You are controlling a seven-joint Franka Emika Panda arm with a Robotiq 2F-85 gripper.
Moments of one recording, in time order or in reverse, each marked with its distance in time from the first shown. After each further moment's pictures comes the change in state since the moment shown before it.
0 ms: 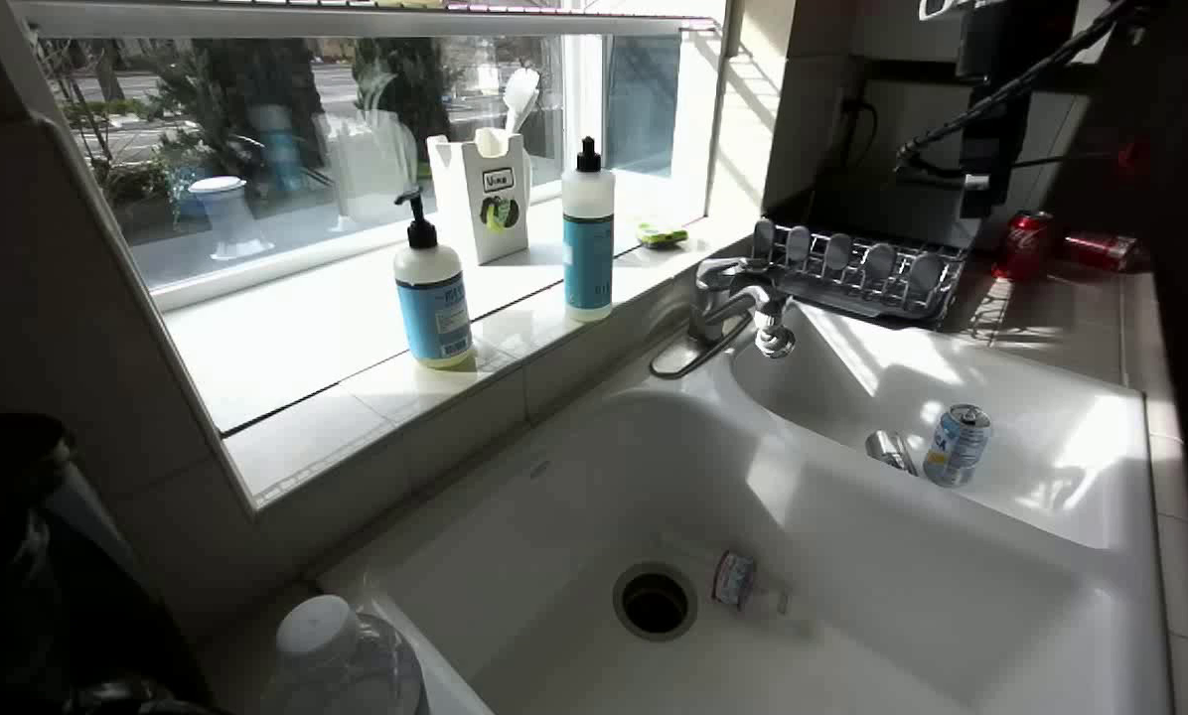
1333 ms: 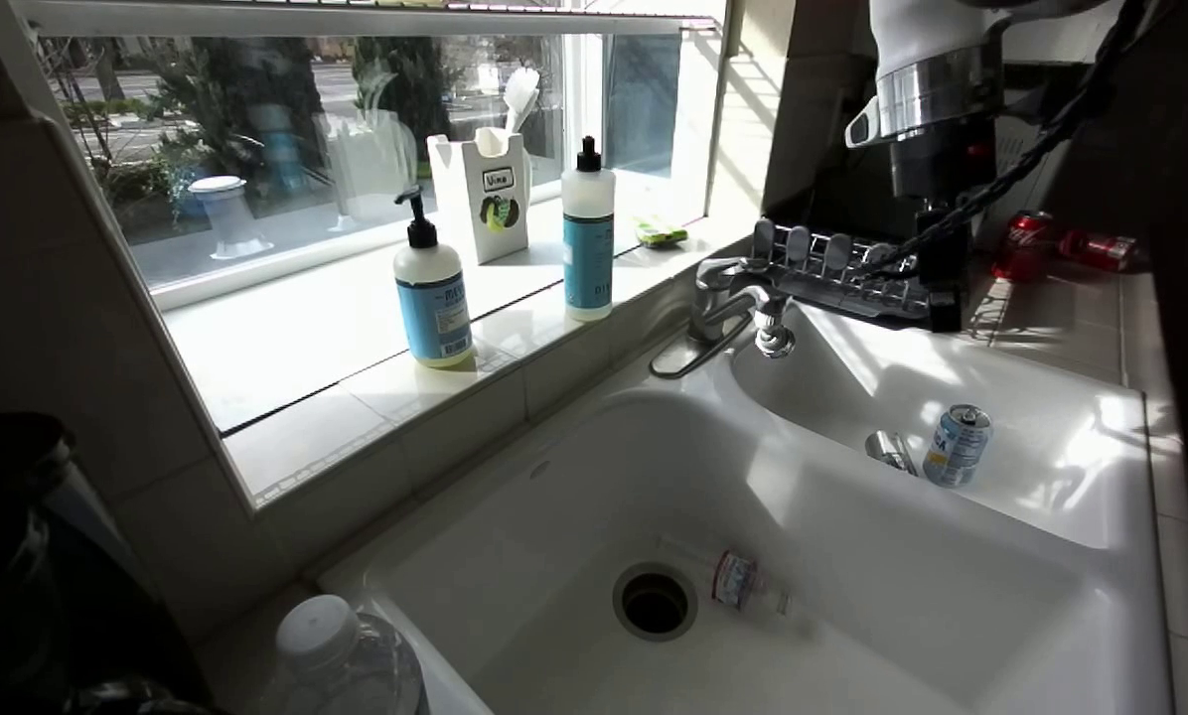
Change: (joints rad) arm 0.026 0.094 0.078 -0.121 0.048 0.016 -0.010
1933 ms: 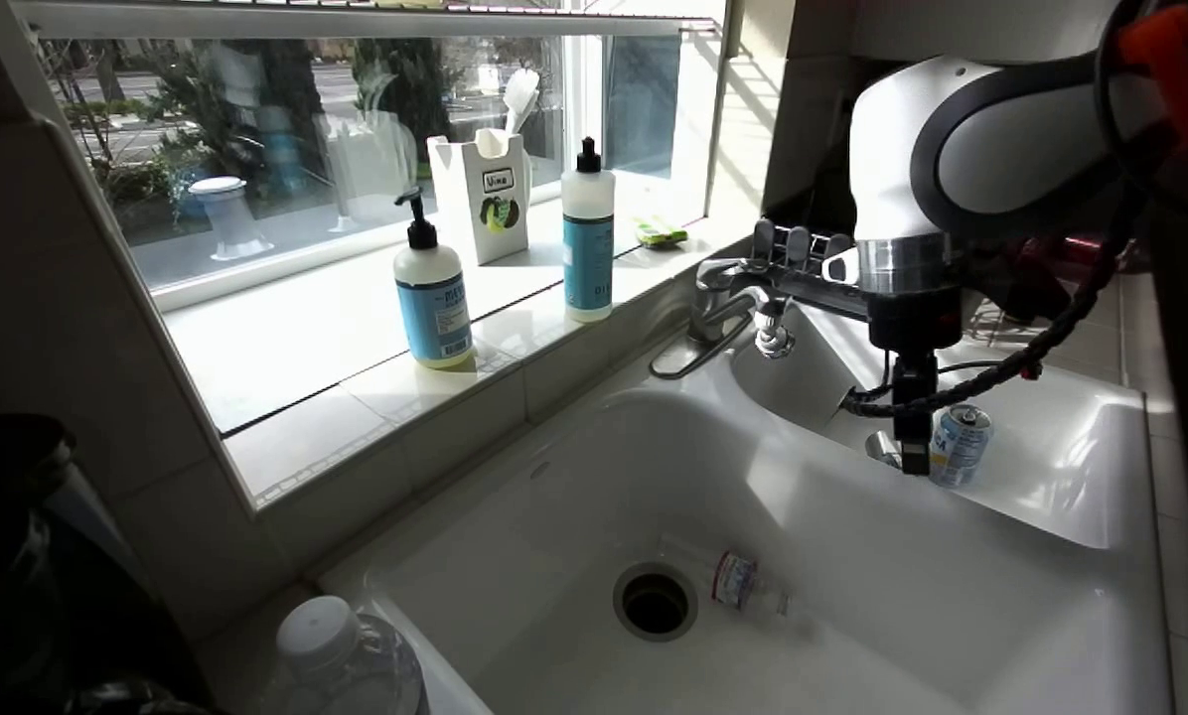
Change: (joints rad) arm 0.023 0.006 0.047 -0.333 0.003 0.394 -0.032
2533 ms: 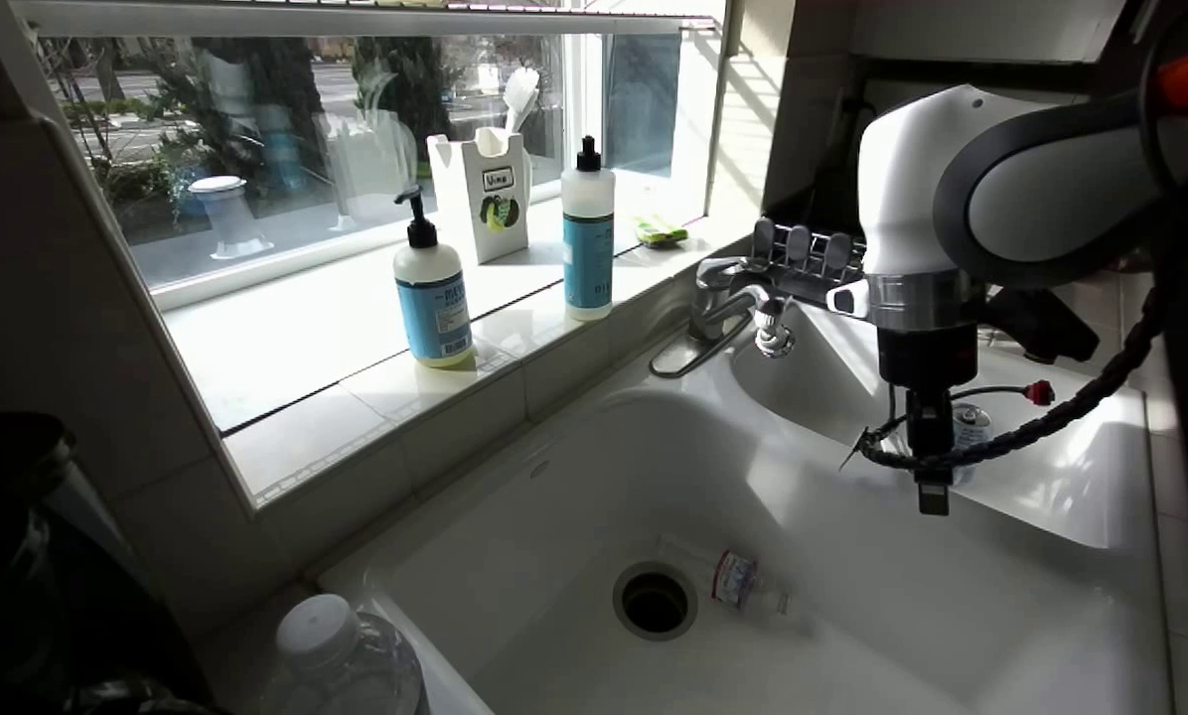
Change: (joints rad) arm 0.027 -0.036 0.024 -0.088 0.008 0.046 -0.016
